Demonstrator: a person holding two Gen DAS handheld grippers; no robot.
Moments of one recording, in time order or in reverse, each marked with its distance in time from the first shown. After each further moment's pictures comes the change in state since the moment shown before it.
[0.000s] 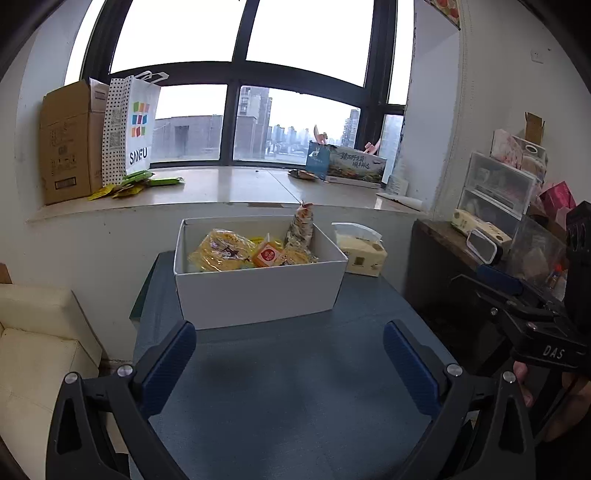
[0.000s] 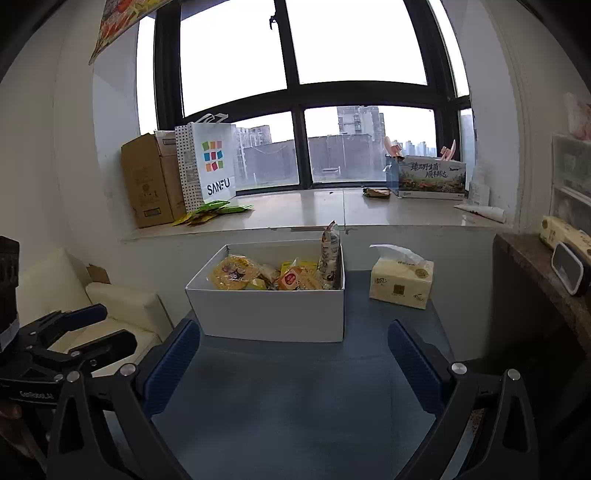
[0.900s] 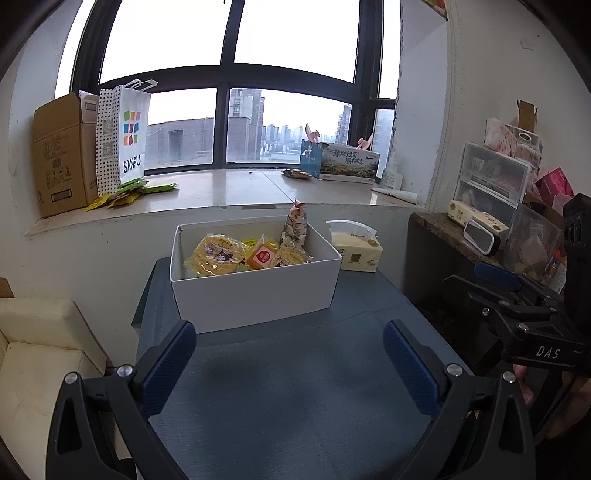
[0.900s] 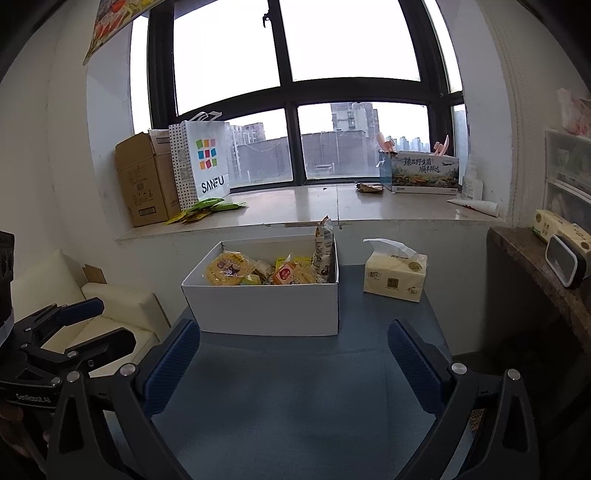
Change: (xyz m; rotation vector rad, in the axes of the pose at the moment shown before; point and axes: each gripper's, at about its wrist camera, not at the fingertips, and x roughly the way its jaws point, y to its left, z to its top) left arm -0.003 -0.008 0.004 0.045 0.008 -0.006; right arm -0.002 -0.001 -0.002 0.008 0.010 -0.024
